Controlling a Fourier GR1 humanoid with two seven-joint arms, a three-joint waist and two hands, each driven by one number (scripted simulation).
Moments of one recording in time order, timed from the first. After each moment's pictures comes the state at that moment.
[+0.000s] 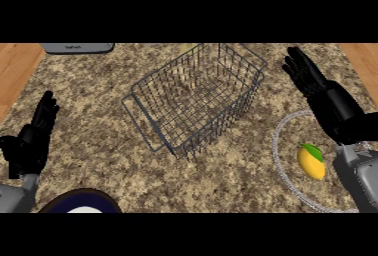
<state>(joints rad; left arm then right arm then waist) -0.15 0.63 -0.29 -1.34 0.44 0.43 -0.17 -0.36 -0.45 0.17 -1.61 -0.28 0.03 0.07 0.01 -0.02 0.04</state>
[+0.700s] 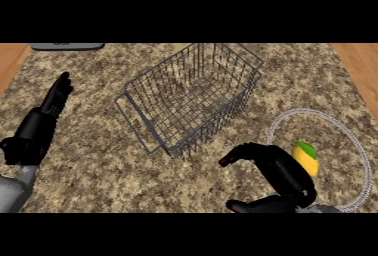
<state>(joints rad) -0.23 0.70 -0.35 -1.49 0.33 0.35 -0.12 -0.07 -0.26 0.40 -1.74 -0.36 0.22 -0.08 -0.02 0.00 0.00</state>
